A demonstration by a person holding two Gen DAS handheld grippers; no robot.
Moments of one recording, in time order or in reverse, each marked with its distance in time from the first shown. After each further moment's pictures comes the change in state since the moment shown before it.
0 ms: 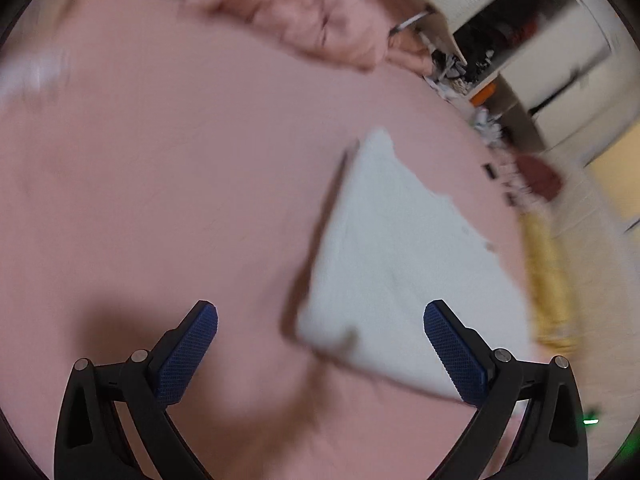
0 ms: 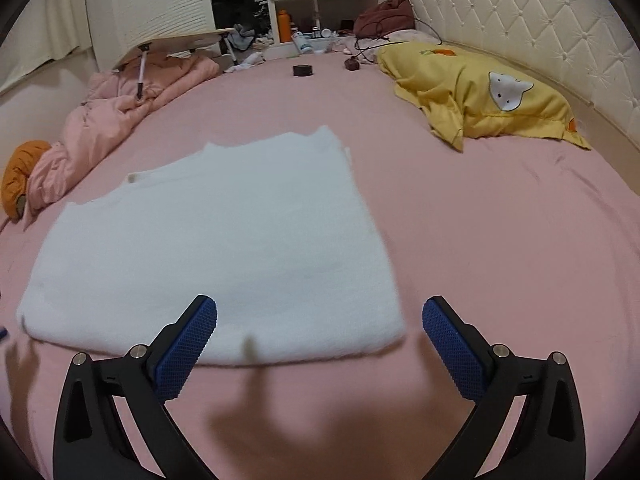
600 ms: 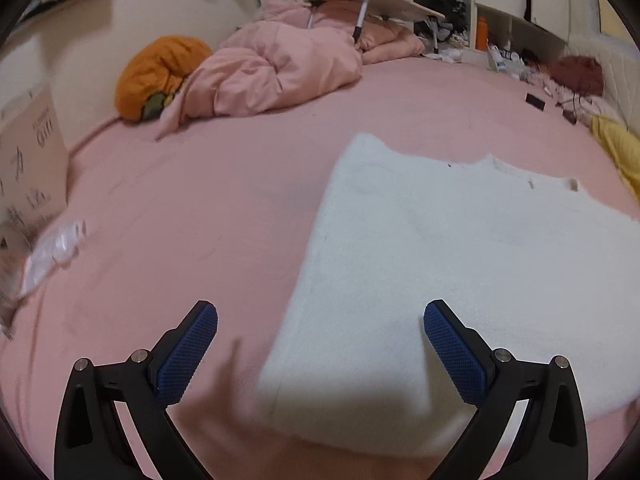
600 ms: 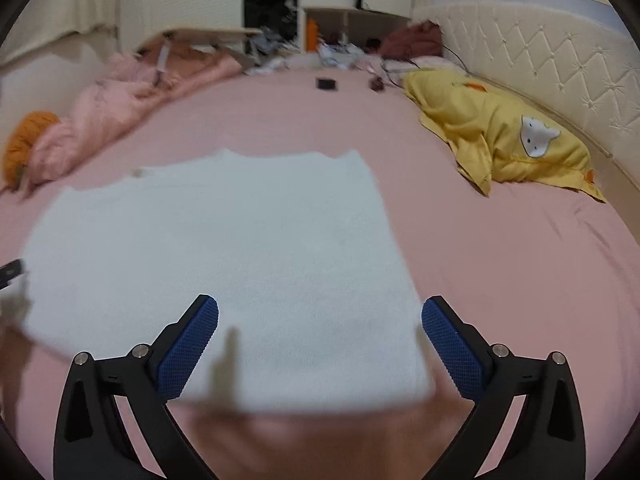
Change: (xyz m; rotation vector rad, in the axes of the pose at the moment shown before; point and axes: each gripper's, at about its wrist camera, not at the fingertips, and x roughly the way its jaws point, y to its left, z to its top) left arm 0.069 -0.099 -0.011 0.496 -0.210 0.542; right arm 0.008 0.021 0.010 -0.147 -0.070 0.011
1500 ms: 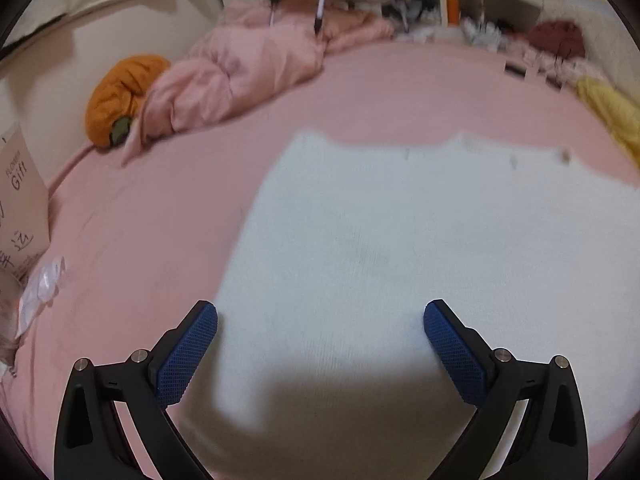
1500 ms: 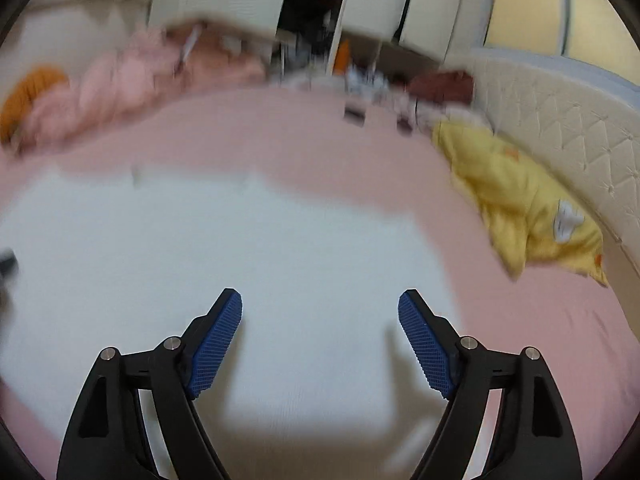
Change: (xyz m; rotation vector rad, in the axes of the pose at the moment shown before) left arm 0.025 -0.058 0.010 0.103 0.024 -0.008; right arm 0.074 0.062 0.028 -0.180 0.000 -0.127
